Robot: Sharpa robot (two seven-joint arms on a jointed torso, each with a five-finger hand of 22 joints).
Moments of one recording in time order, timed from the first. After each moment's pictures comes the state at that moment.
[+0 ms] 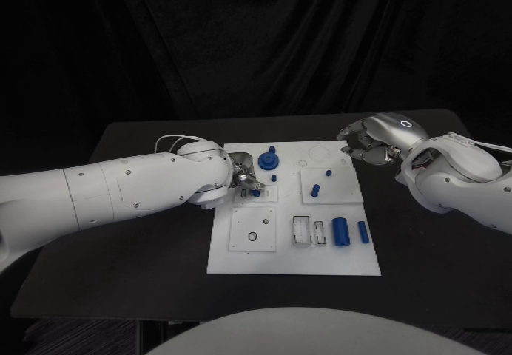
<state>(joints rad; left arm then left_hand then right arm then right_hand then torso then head) 1.30 -0.56 -0.21 1.39 -1.06 -0.01 -0.52 1.11 0.00 0.40 0.11 0.48 1.02 0.05 0.22 0.99 1.47 -0.03 1.57 1.31 1.47 -0.08 1.57 1.31 0.03 1.47 0.04 1.50 1.31 1.34 -1.00 -0.25 1.59 -1.58 -0.53 -0.13 1.51 -0.05 0.19 0.25 0.34 0.84 0.09 0.10 0.34 1.47 0.00 1.55 1.31 1.47 -0.06 1.56 1.31 0.02 1.47 0.05 1.44 1.31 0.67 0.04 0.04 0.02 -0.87</state>
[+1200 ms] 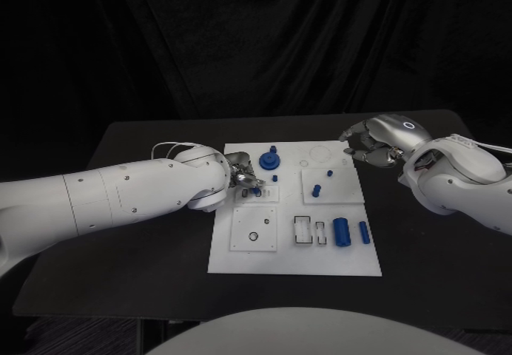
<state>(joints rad) 1.27 -0.58 -0.20 1.40 -1.06 -0.12 -0.48 1.05 0.00 0.45 0.10 0.35 1.04 0.04 0.20 1.00 1.47 -0.03 1.57 1.31 1.47 -0.08 1.57 1.31 0.03 1.47 0.04 1.50 1.31 1.34 -1.00 -0.25 1.59 -1.58 -0.52 -0.14 1.51 -0.05 0.19 0.25 0.34 0.84 0.09 0.10 0.34 1.46 0.00 1.55 1.31 1.47 -0.06 1.56 1.31 0.02 1.47 0.05 1.44 1.31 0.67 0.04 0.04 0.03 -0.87</state>
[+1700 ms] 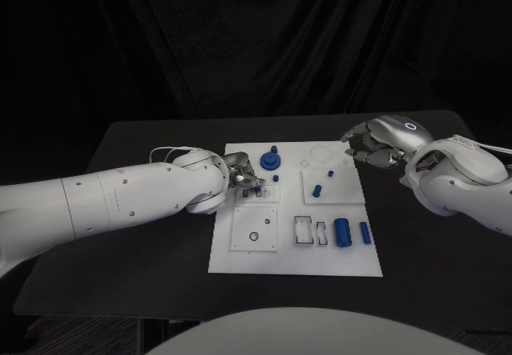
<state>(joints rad) 1.26 -0.60 -0.21 1.41 -1.06 -0.18 -0.45 1.05 0.00 0.44 0.13 0.33 1.03 0.04 0.19 1.00 1.47 -0.03 1.57 1.31 1.47 -0.08 1.57 1.31 0.03 1.47 0.04 1.50 1.31 1.34 -1.00 -0.25 1.59 -1.58 -0.52 -0.14 1.51 -0.05 0.19 0.25 0.34 0.84 0.09 0.10 0.34 1.46 0.00 1.55 1.31 1.47 -0.06 1.56 1.31 0.02 1.47 0.05 1.44 1.31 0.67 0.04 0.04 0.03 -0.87</state>
